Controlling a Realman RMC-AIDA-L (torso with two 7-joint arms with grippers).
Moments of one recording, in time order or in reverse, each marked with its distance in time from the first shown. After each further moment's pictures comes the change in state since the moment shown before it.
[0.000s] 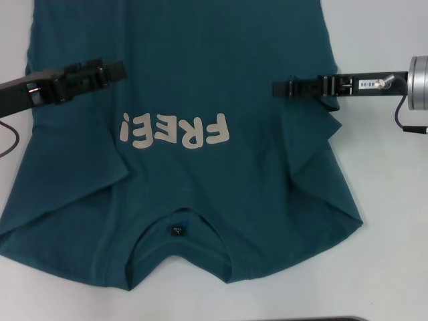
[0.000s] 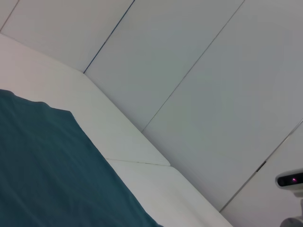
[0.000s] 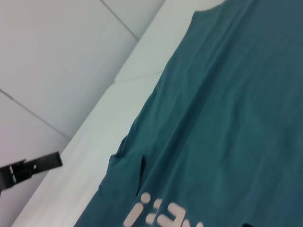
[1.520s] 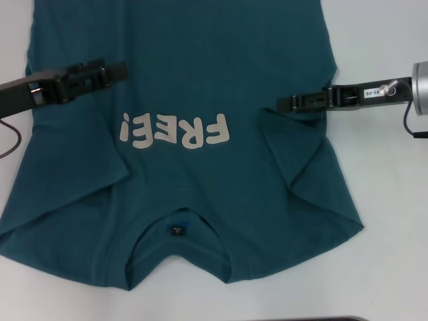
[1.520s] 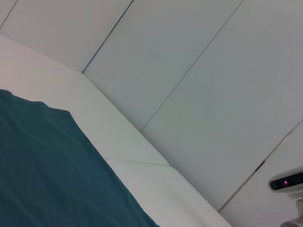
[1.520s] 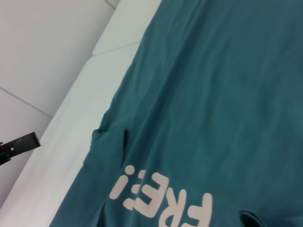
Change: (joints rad) left arm -0.002 -0.004 0.000 0.000 0.001 0.000 0.002; right arm -0.009 -0.041 -0.143 -0.007 0.005 0.009 0.154
